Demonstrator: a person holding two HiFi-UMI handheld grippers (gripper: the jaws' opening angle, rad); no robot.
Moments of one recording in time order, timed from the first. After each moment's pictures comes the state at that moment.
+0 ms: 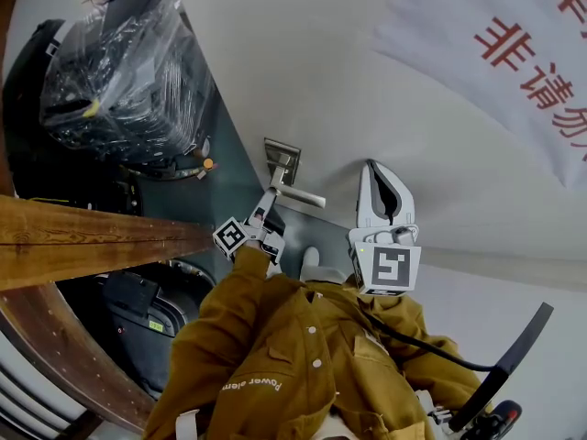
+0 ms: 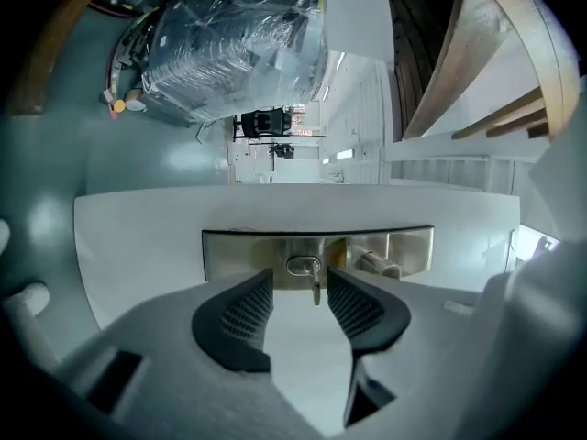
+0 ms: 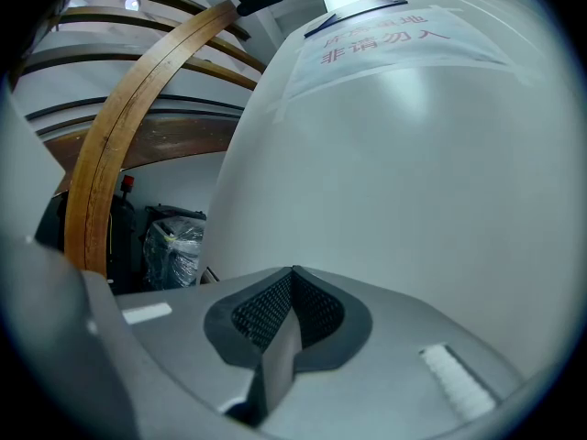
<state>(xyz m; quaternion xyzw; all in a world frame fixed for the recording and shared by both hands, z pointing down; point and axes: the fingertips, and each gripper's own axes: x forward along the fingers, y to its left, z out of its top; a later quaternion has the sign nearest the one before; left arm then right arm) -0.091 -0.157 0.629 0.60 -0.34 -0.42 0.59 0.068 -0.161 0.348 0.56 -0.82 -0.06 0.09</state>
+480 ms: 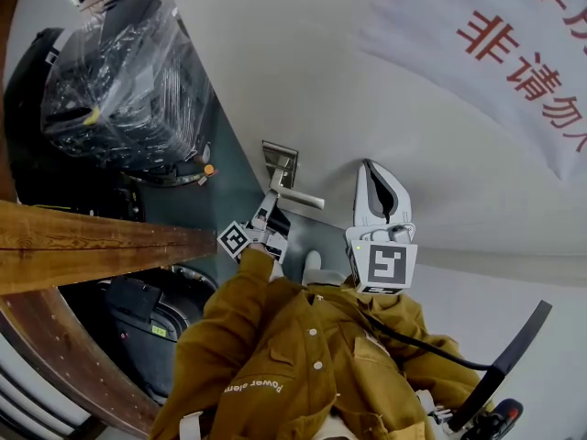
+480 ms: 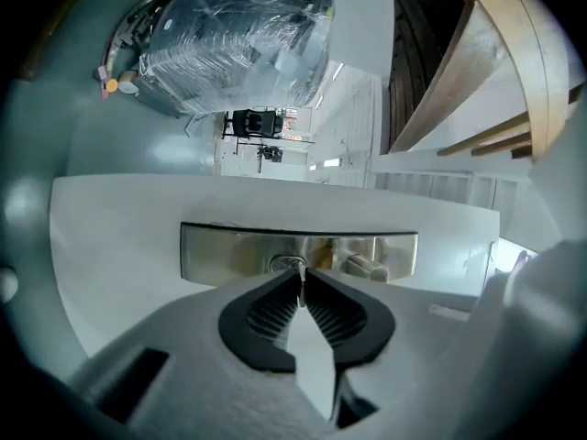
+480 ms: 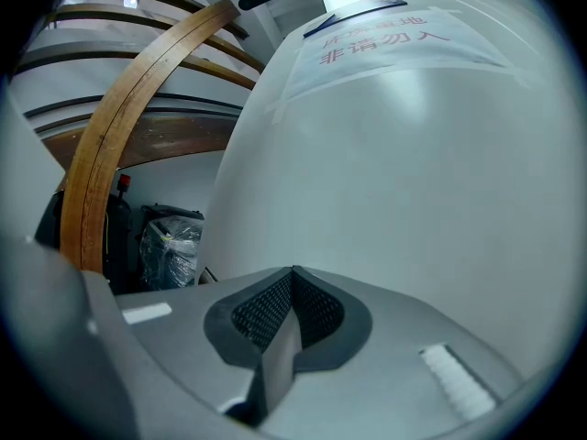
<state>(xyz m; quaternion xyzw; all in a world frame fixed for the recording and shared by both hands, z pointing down) -0.086 -0.162 0.619 0.59 -0.31 -0.47 0.58 0.071 -0.162 0.348 0.57 -0.82 -0.05 0.09</state>
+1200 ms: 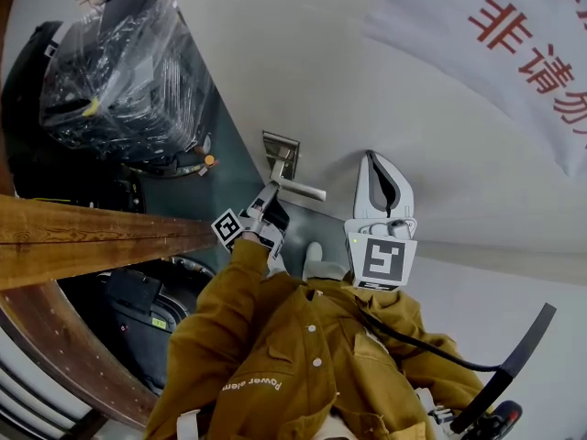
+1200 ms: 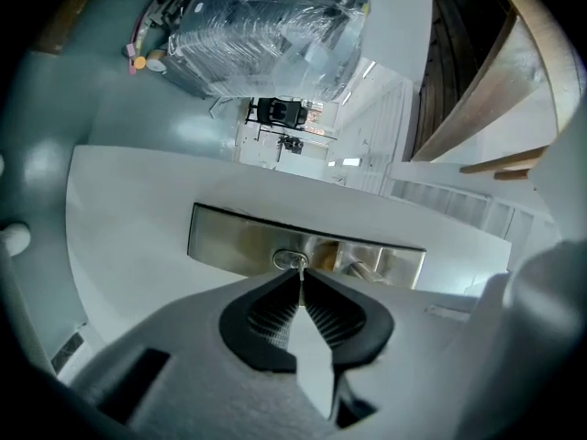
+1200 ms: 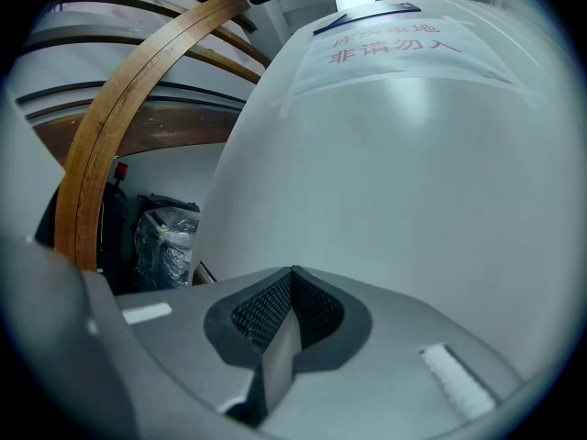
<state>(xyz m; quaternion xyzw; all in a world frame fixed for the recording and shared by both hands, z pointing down) -0.087 -0.161 0.623 0.55 -0.28 -0.45 0.64 0.066 -0.164 0.341 0.58 -0.81 -0.09 0.08</state>
